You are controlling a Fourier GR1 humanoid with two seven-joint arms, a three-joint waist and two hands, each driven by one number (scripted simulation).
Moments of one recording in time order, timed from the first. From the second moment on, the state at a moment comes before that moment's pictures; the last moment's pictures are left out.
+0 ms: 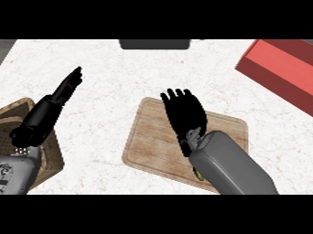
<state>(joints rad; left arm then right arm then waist) -0.23 0.33 -0.08 -1.51 -0.04 -0.13 -0.09 -0.61 -0.08 0.55 -1.37 0.93 0.57 0.63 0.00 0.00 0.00</state>
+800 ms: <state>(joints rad) -0.21 0.30 -0.03 -1.54 -0.09 -0.18 -0.09 -0.60 -0.06 0.48 -1.17 1.08 0.46 0.41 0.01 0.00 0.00</state>
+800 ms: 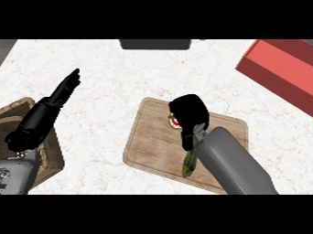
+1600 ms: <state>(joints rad) -0.21 0.28 0.00 -1.57 -0.10 -0.21 -0.06 -0.62 -0.12 0.41 -1.13 1.13 0.17 0.06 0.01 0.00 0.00</state>
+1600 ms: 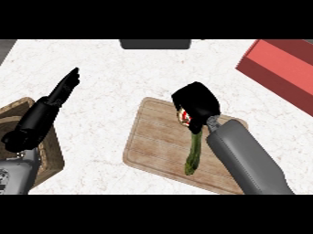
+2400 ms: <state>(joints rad) -0.20 0.26 0.02 -1.57 -0.11 -0.22 -0.06 -0.69 -0.30 0.07 -1.32 0.92 0.15 -0.11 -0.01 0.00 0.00</state>
